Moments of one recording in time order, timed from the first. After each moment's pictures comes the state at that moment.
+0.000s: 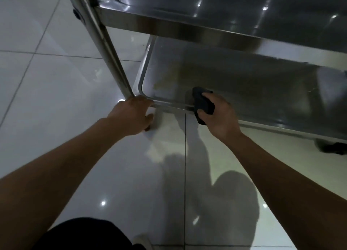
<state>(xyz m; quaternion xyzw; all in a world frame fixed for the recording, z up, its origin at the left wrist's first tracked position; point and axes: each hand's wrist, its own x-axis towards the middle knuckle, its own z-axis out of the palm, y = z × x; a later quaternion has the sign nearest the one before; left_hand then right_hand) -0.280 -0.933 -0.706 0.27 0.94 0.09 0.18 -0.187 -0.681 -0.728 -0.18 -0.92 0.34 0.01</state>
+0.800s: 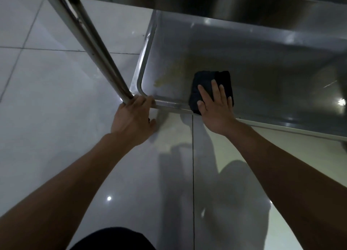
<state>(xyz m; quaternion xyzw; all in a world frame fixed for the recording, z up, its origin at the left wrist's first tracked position) -0.295 -0.928 -0.782 0.26 0.96 0.08 0.08 -0.248 -0.680 -0.813 -0.15 -0.96 0.16 -0.15</state>
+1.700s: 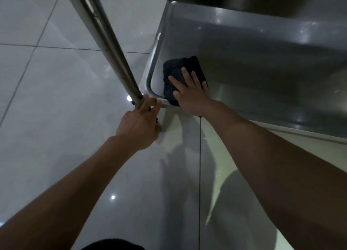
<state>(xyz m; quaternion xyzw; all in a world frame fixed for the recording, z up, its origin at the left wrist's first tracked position) -0.285 -0.941 -0.789 0.29 0.95 0.05 0.12 -0.318 -0.742 -0.812 -0.04 -0.96 0.20 -0.19</state>
